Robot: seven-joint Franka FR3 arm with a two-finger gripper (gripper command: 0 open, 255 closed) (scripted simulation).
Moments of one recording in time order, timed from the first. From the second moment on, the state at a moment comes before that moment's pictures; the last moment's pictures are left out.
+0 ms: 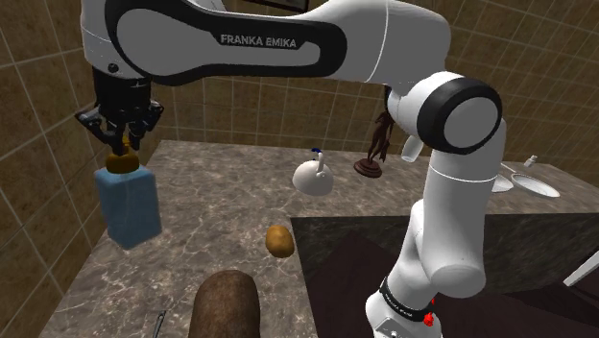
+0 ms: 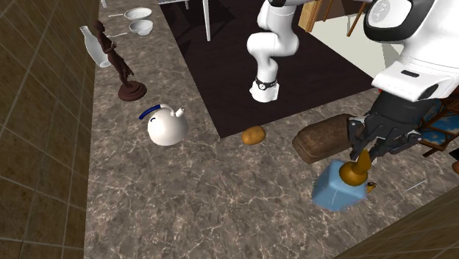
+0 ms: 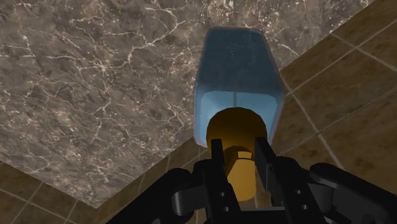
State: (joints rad) arm 0.42 0.26 0.25 -1.39 -0.22 1.88 0.55
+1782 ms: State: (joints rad) arm 0.59 0.49 0.28 -1.42 -0.36 2.09 0.82
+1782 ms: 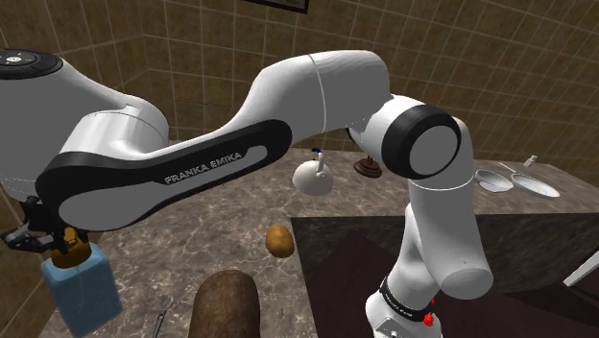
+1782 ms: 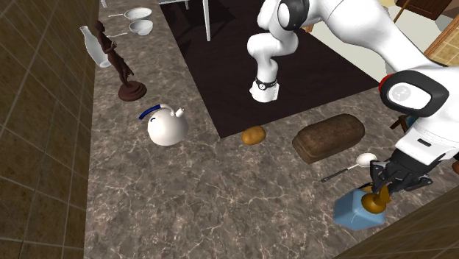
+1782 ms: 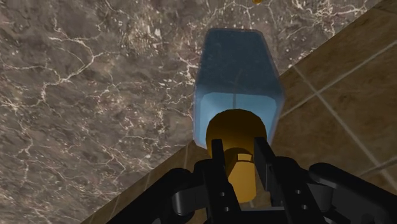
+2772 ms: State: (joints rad) arm 0.59 0.49 0.28 -1.42 -0.36 2.09 0.82
